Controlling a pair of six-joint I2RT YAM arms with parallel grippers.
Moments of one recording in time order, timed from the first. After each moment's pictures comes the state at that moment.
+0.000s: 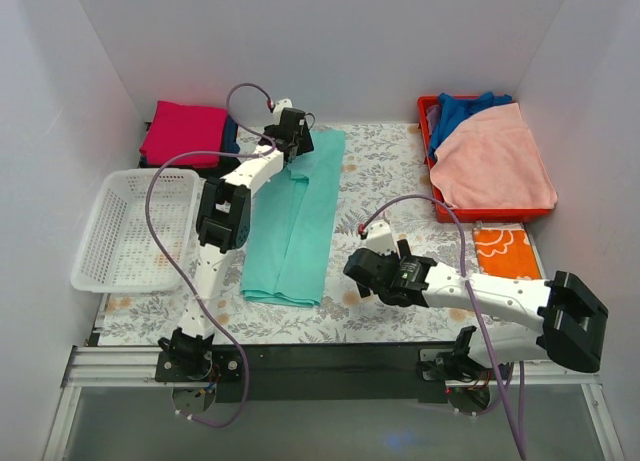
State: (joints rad) left arm -0.39 2.54 2.18 -0.30 -0.35 -0.53; right arm 1.14 1.24 0.78 -0.69 0.66 0.66
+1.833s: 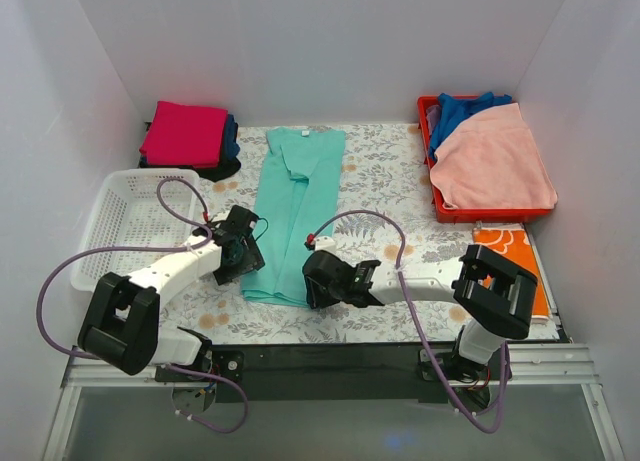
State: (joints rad) left arm -0.43 1.34 0.73 -0.66 -0.27 -0.84; right arm 1.19 1.65 0.87 -0.15 0.18 0.77
